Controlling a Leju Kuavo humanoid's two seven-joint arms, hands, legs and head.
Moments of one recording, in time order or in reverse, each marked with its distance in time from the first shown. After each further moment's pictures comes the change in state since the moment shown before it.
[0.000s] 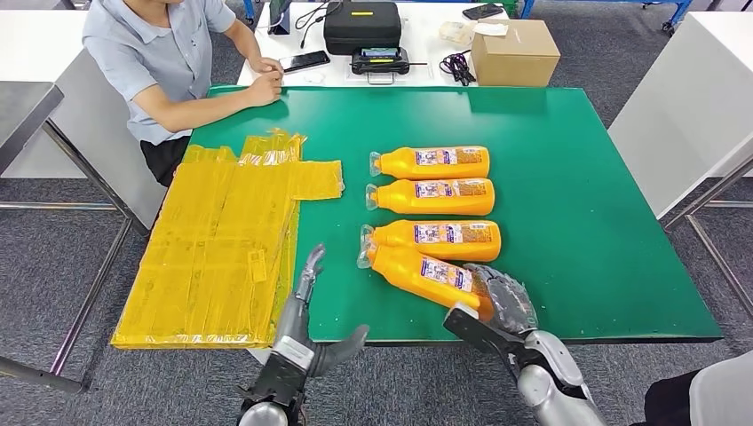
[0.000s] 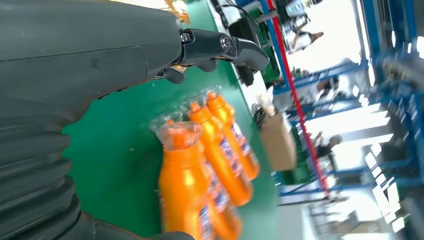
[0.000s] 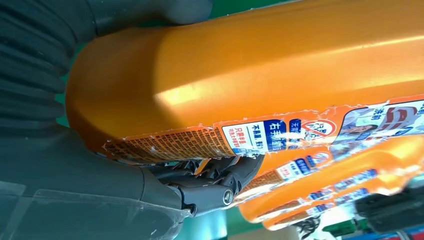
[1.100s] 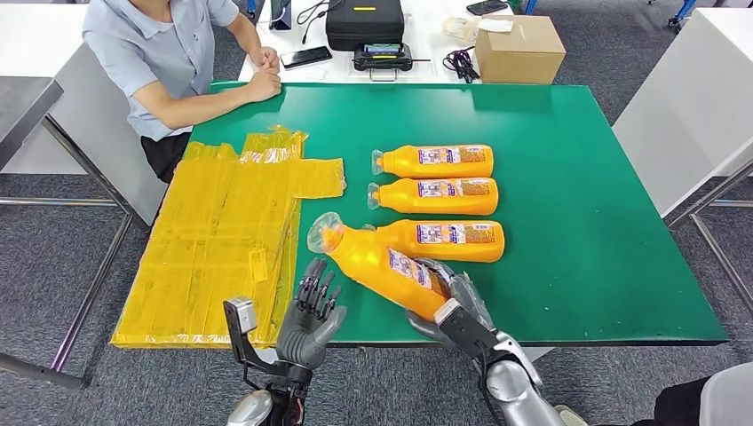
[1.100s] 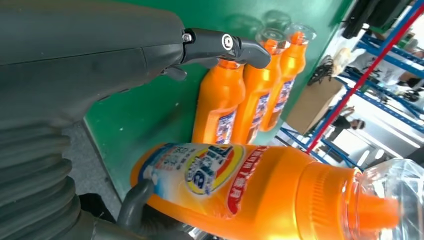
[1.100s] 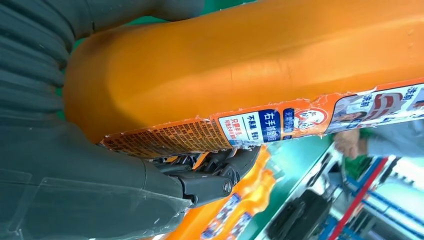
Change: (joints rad) left arm -0.054 -0.003 0.015 0.148 0.779 -0.356 0.078; right arm -0.001 0.144 0.005 -0.080 -0.349 0.153 -0.260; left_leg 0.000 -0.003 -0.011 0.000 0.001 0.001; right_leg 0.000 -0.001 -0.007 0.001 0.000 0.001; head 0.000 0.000
